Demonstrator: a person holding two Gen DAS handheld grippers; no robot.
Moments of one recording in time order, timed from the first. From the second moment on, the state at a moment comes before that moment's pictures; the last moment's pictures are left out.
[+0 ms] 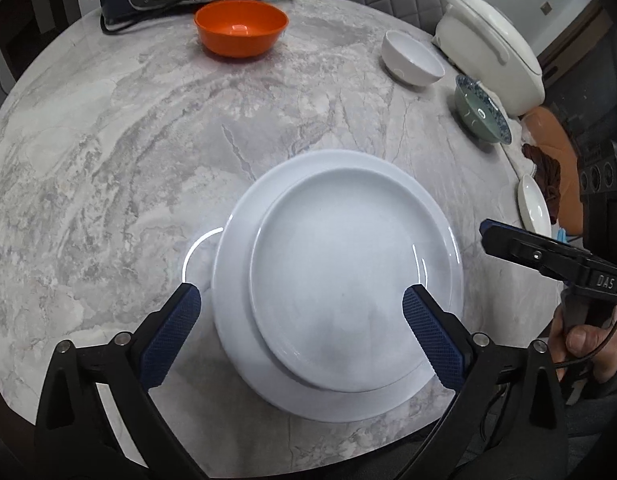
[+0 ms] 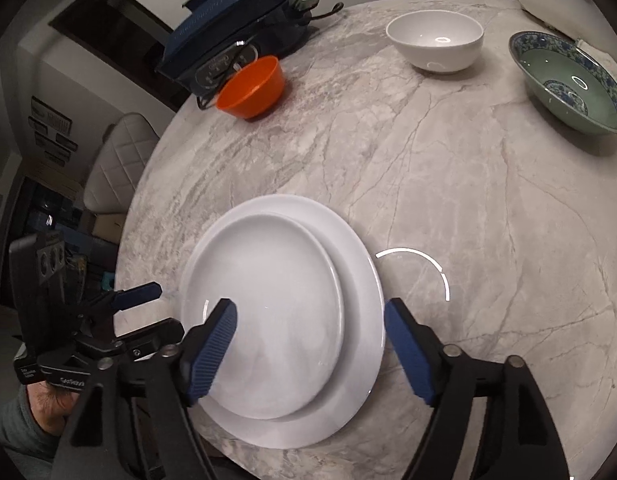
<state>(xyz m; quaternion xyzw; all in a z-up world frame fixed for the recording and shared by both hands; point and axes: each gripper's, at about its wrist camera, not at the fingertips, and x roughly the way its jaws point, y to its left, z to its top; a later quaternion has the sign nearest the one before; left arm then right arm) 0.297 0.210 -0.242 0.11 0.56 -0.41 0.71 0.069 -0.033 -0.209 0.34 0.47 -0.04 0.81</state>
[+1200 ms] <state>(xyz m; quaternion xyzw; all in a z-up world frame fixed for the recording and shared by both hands) 0.116 -0.138 -0.250 0.15 0.60 -0.46 0.64 -0.257 -0.349 -0.180 0.55 0.31 -0.14 0.77</state>
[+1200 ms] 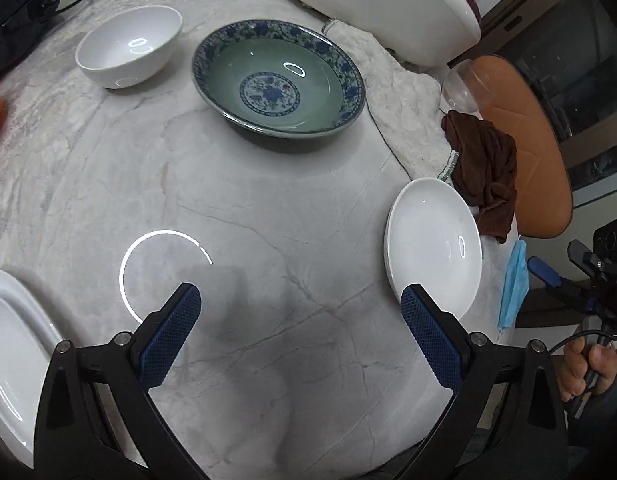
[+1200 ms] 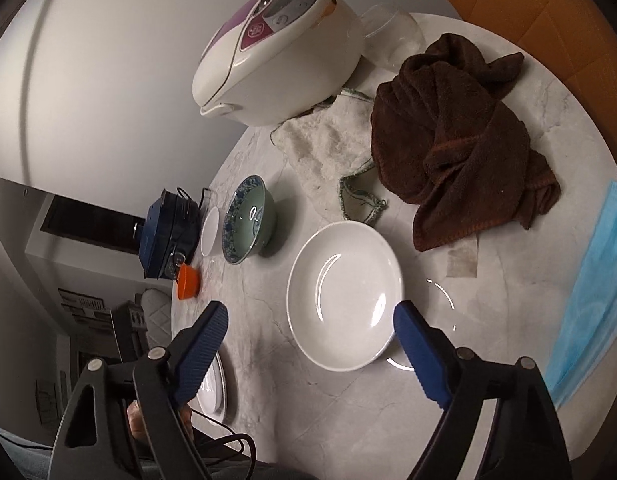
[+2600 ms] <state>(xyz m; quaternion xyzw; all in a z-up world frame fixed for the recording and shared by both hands) 0.081 -0.244 -0.311 0.22 0.62 -0.52 0.55 -0.214 -0.392 -0.277 0.57 0.44 -0.08 0.69</state>
